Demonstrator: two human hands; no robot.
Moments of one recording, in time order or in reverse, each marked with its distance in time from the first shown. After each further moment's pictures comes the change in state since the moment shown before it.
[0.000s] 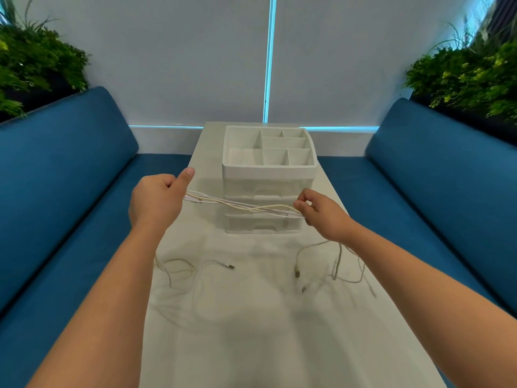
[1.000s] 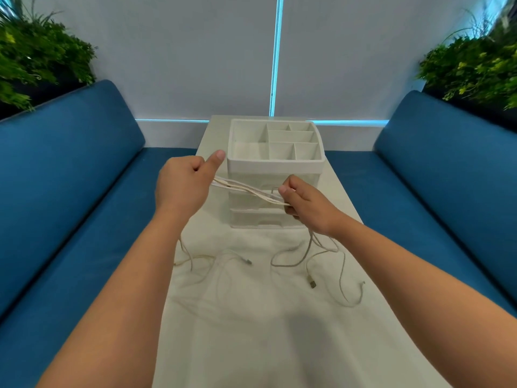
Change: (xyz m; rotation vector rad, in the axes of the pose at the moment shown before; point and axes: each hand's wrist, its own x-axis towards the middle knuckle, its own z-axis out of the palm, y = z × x) left_hand -0.009 0.031 0.011 -0.092 -0.022 0.189; right_hand 0.008 -0.034 0.015 0.325 -0.084 -0.074
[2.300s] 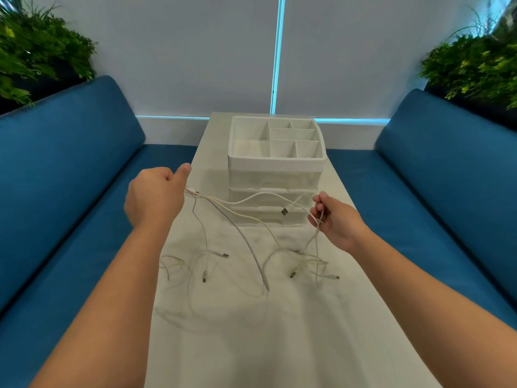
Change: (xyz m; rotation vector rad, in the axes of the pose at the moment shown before) left_hand 0.003 -0.042 -0.011 0.319 0.151 -0.238; right_hand -0.006 0.055 -0.015 0.958 0.375 0.469
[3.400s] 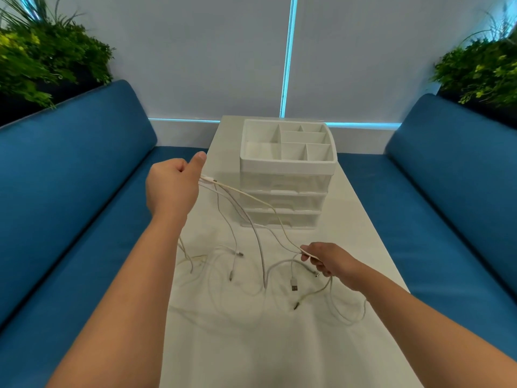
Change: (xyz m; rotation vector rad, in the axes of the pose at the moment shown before) left_hand -0.004 0.016 -0.013 -0.400 -0.022 -0.057; right_hand -0.018 0.058 -0.021 -0.894 -0.257 0.072
